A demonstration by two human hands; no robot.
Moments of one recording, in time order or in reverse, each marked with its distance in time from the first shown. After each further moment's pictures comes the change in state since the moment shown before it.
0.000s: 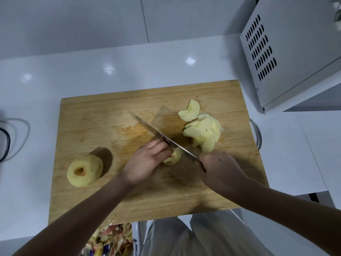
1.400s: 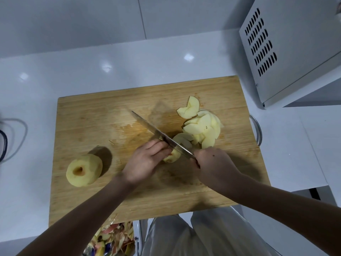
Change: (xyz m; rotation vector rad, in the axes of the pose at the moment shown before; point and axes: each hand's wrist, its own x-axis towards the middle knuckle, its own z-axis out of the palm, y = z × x) left_hand -0.006 -0.005 0.010 -0.013 0.062 0.020; right_hand 0.009 -0.009 0.005 0.013 0.022 0.015
